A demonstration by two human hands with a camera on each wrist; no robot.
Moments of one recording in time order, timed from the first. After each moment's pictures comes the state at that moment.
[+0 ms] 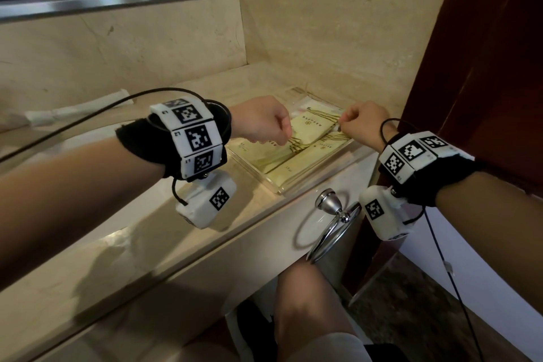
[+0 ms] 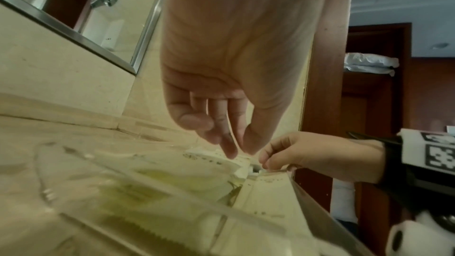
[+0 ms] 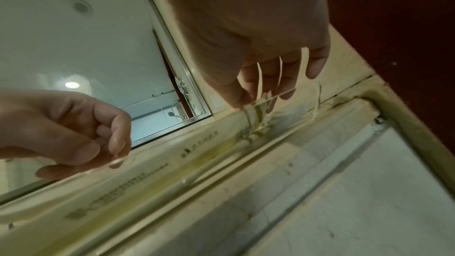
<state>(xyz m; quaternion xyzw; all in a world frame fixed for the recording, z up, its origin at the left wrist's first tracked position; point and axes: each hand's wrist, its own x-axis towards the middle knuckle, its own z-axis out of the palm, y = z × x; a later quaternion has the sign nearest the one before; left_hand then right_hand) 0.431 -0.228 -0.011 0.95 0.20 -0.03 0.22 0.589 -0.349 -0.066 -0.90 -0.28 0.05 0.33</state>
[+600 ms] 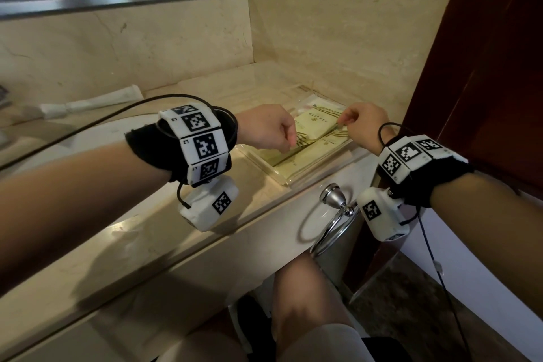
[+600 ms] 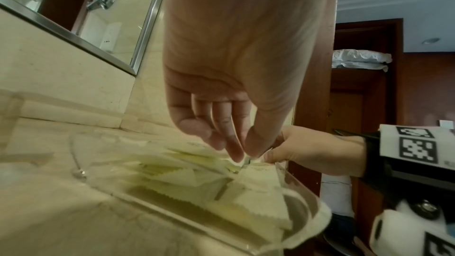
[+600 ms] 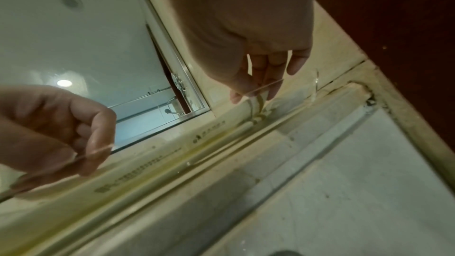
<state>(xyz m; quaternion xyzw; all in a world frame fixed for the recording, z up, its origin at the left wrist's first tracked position) 0.414 -0.233 -0.019 0.97 0.16 -0.04 0.19 0.569 -0.349 -0.070 -0.89 -0.27 0.03 0.37</state>
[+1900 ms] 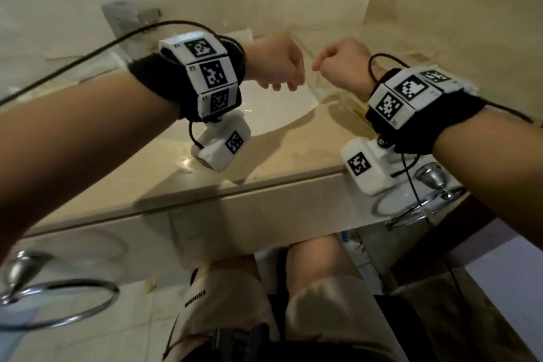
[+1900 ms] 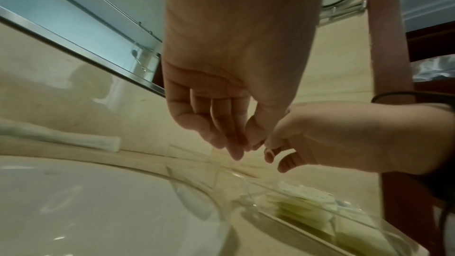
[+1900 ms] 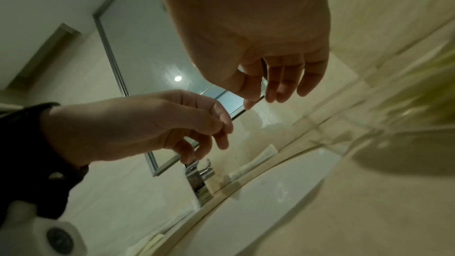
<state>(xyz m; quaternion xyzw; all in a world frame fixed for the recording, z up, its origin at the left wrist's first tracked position) 0.275 -0.178 -0.001 0.91 0.36 0.06 0.21 0.392 -0.241 -0.020 -0.79 -0.50 0.11 0.35</state>
